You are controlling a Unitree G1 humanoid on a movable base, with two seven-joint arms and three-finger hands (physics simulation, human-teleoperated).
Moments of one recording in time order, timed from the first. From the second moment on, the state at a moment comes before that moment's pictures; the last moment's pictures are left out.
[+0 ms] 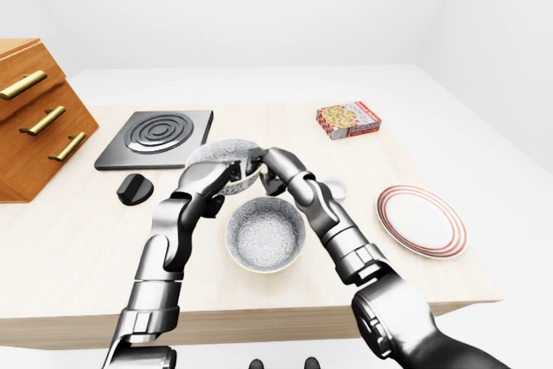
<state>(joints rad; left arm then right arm) -0.40 0.24 0.03 0.13 1.12 -0.09 -0.49 -0.81 0.11 0.13 0.80 -0.79 -0.09 0.09</state>
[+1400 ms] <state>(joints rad) -0.39 0.20 0.07 0.08 0.97 -0.05 -0.36 -0.88 0.06 0.11 0.82 -0.89 -0.09 0.11</state>
